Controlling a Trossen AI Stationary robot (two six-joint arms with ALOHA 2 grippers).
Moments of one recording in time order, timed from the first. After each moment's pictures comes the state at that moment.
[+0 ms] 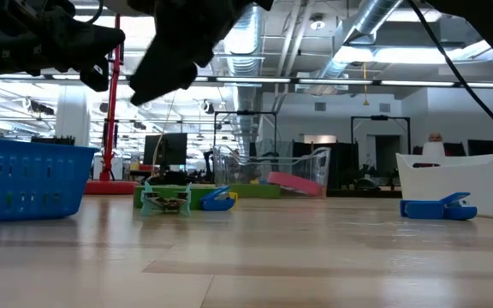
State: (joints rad) left arm 0.02 0.39 0.01 0.55 0.04 -0.12; right arm 0.10 2.31 2.12 -0.75 -0.19 -0.25
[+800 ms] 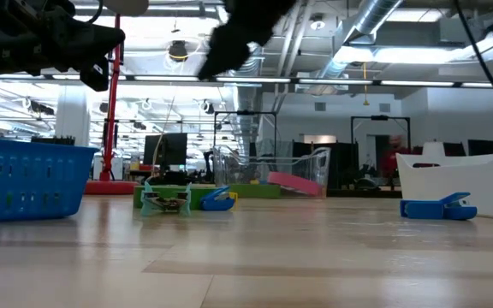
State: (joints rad) left arm 0.02 0.39 0.01 0.55 0.04 -0.12; right arm 0.09 1.97 1.71 -0.66 -0.18 -0.23
